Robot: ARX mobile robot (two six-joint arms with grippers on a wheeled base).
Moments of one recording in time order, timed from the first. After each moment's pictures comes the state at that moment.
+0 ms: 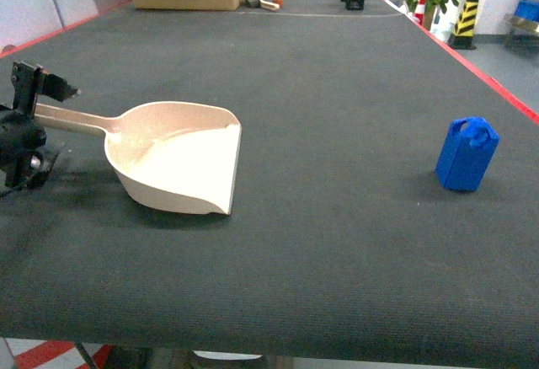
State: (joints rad) left arm 0.17 2.38 1.27 0.95 0.19 -1.07; right arm 0.00 0.00 0.01 0.00 0.00 0.00
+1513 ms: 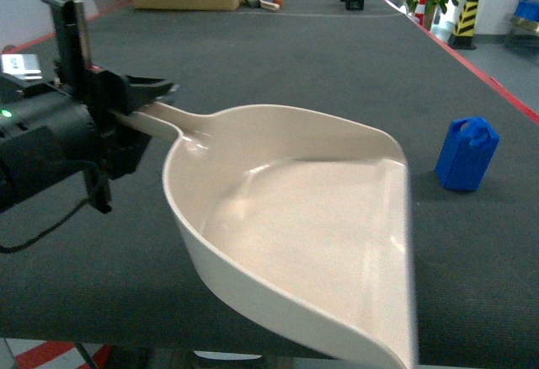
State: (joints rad) left arm -0.20 1.91 0.65 1.28 0.28 -1.36; right arm 0.00 0.00 0.01 0.00 0.00 0.00
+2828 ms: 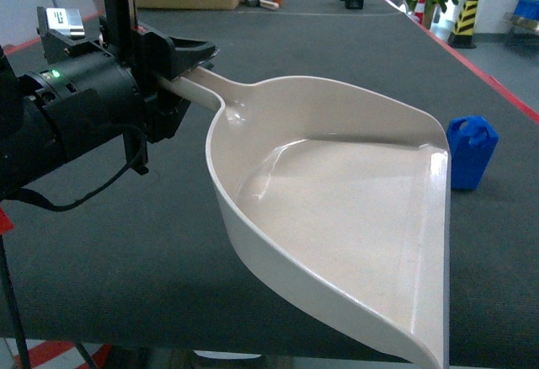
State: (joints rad) left arm -0.25 1.93 0.75 1.28 0.30 -1.30; right arm -0.01 1.07 0.64 0.05 0.08 0.03
